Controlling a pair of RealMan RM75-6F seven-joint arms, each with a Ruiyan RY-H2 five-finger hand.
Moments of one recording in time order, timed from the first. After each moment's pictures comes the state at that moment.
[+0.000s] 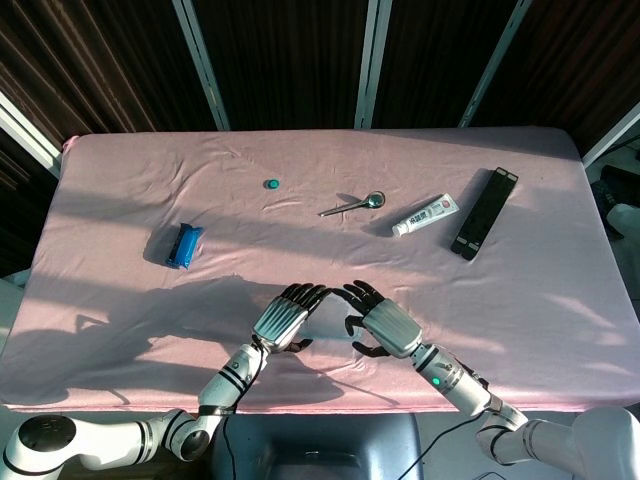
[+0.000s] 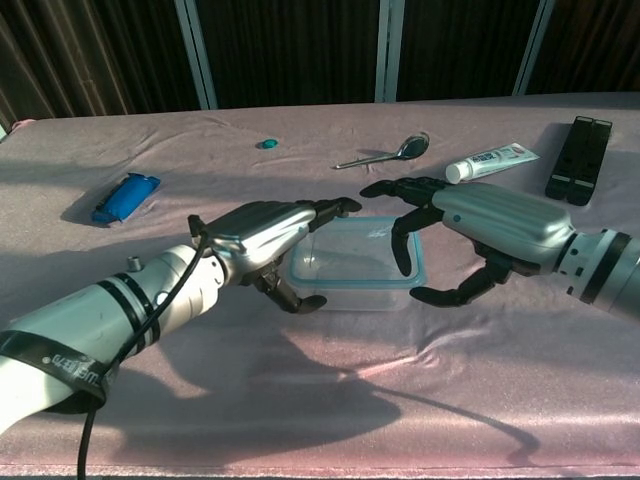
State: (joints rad) left arm -0.81 -1.87 -0.15 -1.31 1.24 0.94 0.34; right arm 0.63 -1.69 -0.03 -1.10 -1.73 1.22 0.22
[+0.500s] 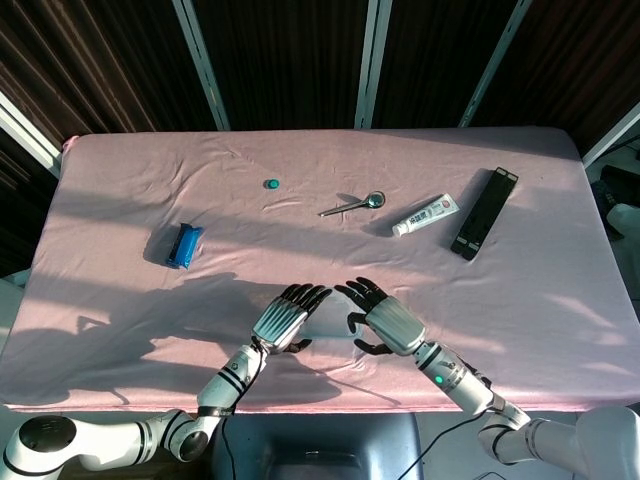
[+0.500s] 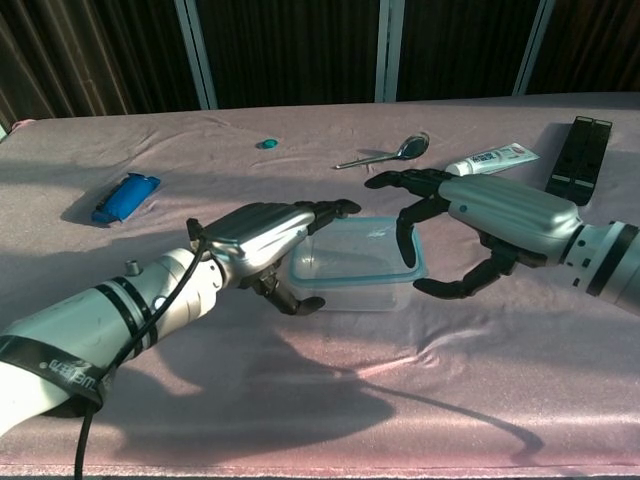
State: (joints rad) left arm -0.80 -1.87 -0.14 -1.30 1.26 0.94 0.34; right arm 0.63 -1.68 -0.03 -1.11 -1.72 1.23 0.23
